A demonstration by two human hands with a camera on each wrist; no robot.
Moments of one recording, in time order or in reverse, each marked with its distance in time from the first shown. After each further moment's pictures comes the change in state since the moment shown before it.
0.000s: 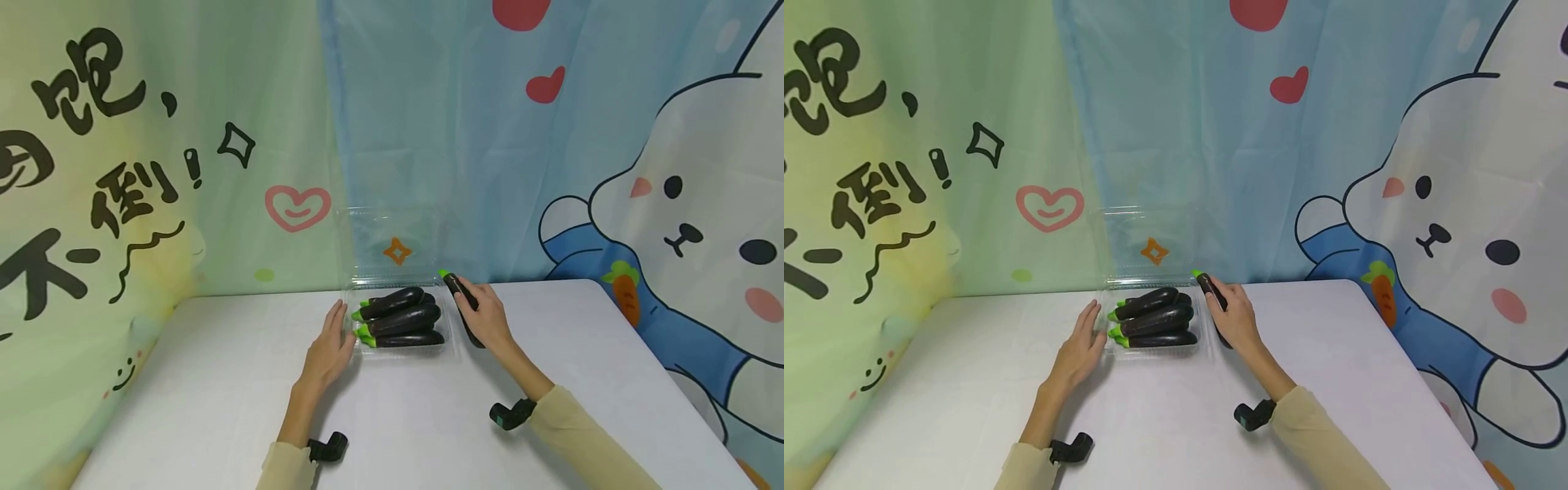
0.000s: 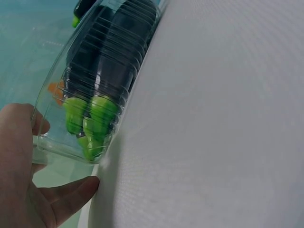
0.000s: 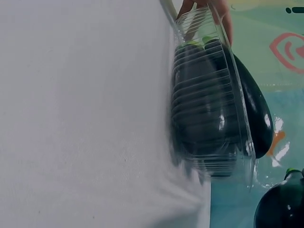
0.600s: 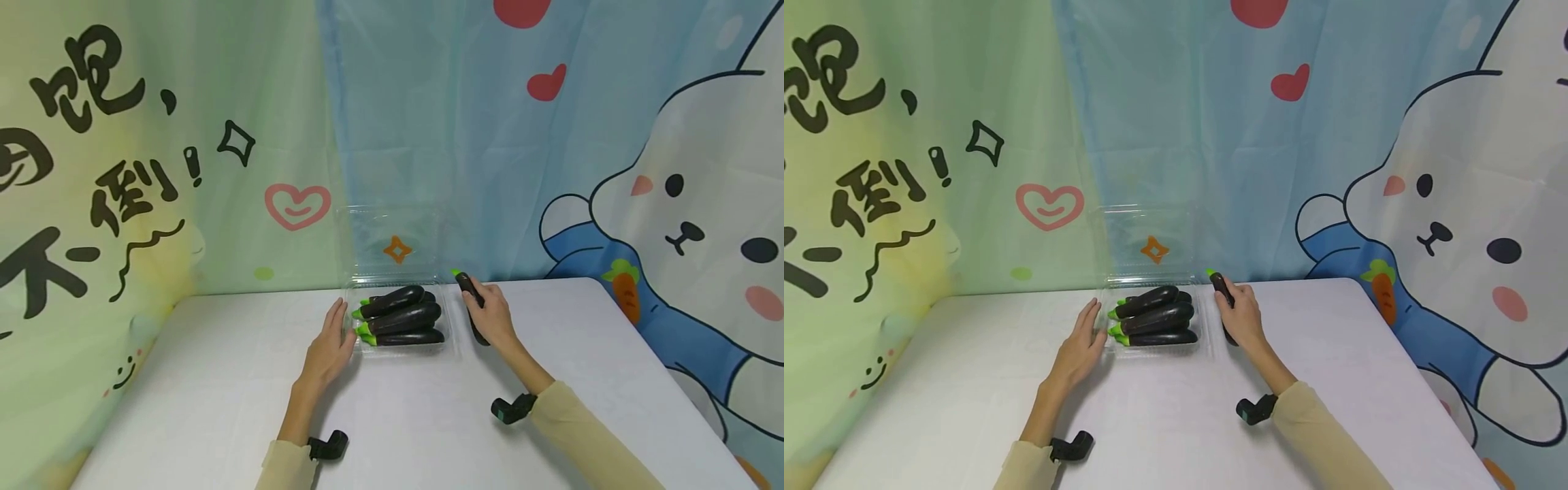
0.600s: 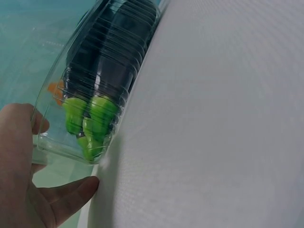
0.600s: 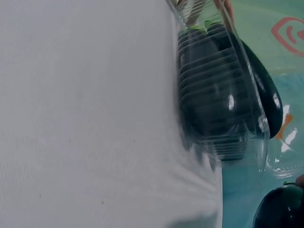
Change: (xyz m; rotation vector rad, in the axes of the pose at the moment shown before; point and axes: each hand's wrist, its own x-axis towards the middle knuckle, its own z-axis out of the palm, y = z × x) left_hand 0.000 -0.001 0.000 -0.002 -0.001 -0.004; right_hand 0.005 0.018 0.003 -0.029 0.004 0.087
